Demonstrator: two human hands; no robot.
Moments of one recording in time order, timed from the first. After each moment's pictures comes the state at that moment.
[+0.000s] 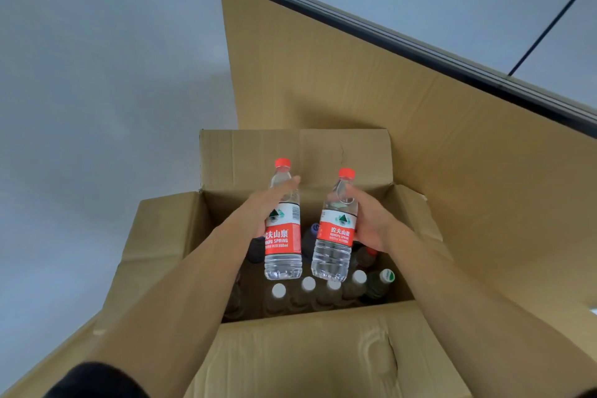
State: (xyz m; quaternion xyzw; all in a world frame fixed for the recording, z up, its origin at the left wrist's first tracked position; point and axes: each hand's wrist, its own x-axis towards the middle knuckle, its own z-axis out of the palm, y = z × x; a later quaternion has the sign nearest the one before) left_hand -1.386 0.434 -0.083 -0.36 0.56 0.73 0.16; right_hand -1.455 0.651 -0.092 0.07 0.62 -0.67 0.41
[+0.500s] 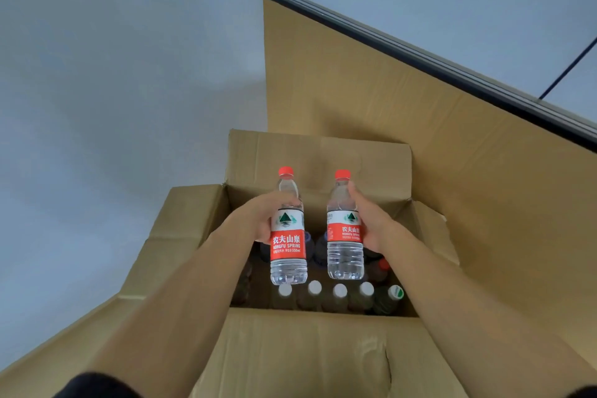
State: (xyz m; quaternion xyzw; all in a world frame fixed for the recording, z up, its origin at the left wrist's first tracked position) left_hand -1.355 0.429 -0.067 -0.39 0.53 0.73 0.19; right_hand -1.459 0.631 -0.085 0.09 0.62 -0.65 0.44
